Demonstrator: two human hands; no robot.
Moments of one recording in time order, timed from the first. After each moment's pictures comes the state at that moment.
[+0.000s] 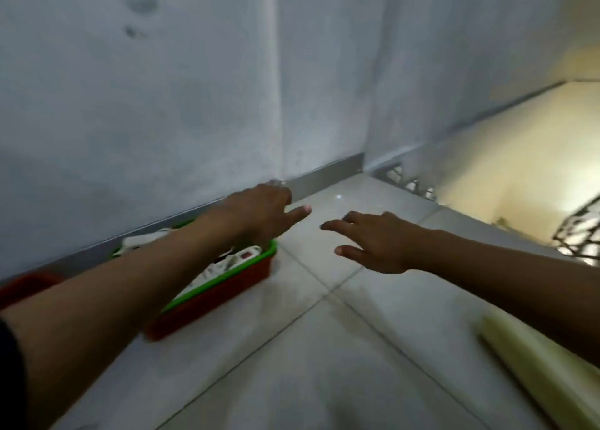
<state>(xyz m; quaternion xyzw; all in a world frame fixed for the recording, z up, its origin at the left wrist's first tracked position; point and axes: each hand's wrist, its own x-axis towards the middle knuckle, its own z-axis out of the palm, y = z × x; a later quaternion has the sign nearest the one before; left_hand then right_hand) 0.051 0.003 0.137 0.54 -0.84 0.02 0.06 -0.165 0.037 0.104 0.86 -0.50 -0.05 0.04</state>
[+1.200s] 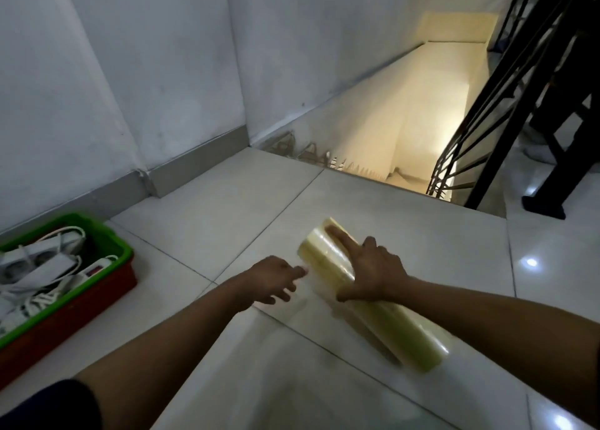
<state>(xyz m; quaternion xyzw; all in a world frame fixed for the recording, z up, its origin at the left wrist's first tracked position) -0.155 0.052 0.014 0.50 -0.71 -0.50 0.01 -0.356 0.114 -0.018 0.64 -0.76 0.06 -0.10</state>
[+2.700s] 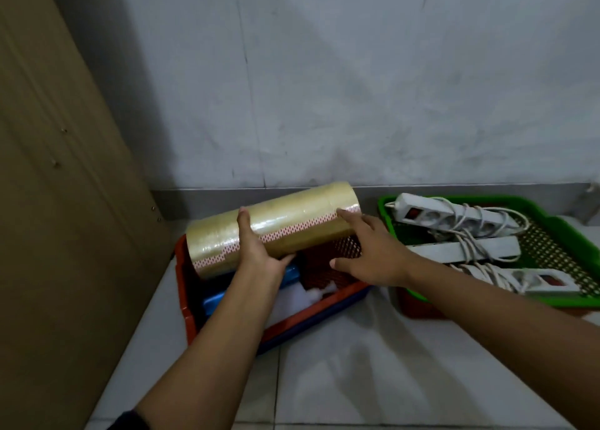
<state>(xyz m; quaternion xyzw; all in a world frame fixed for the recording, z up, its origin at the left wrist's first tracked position) 0.459 0.105 -0.008 0.40 0.16 -0.41 0.80 0.302 0.019 0.004 0.89 -0.34 0.05 -0.30</state>
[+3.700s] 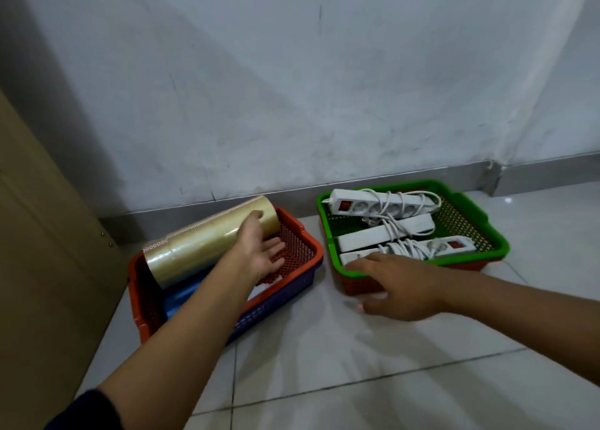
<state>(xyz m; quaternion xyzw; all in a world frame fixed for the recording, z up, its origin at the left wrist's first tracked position) 0.362 0.090 0.044 0.60 -0.03 -0.51 0.61 0.148 0.038 0.037 0.94 -0.29 -0.12 -0.15</state>
